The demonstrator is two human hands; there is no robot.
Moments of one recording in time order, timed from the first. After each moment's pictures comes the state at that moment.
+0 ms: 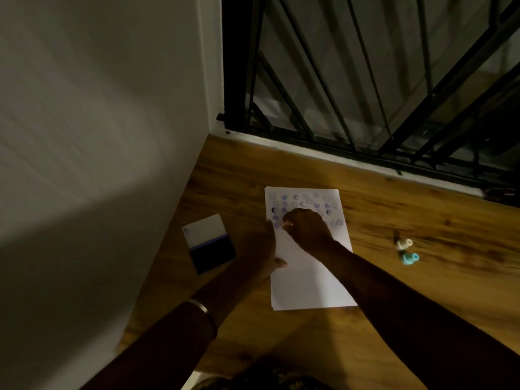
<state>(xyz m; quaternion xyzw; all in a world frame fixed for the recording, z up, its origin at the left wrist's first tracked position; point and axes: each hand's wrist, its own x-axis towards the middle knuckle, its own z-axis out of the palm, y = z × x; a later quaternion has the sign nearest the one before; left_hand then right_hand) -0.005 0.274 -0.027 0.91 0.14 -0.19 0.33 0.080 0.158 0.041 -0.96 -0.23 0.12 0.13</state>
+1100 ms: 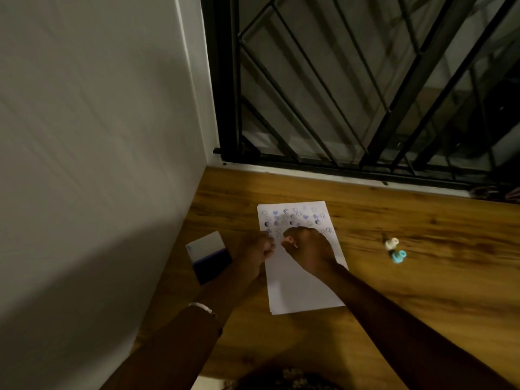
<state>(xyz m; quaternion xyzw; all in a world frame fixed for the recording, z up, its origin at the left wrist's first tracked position) 0.005 0.265 0.050 0.52 0.39 -0.12 0.76 0.034 0.127 0.061 -0.95 -0.22 0.02 0.21</state>
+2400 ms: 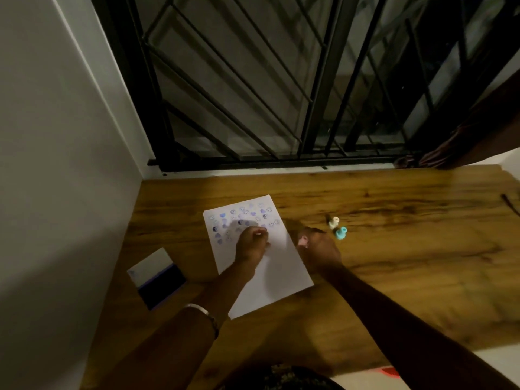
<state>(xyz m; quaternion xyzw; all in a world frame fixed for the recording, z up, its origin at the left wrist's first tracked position) 0.030 0.169 0.045 0.71 0.24 -0.10 0.65 0.027 0.004 0.055 -0.98 -0.01 0.06 0.17</state>
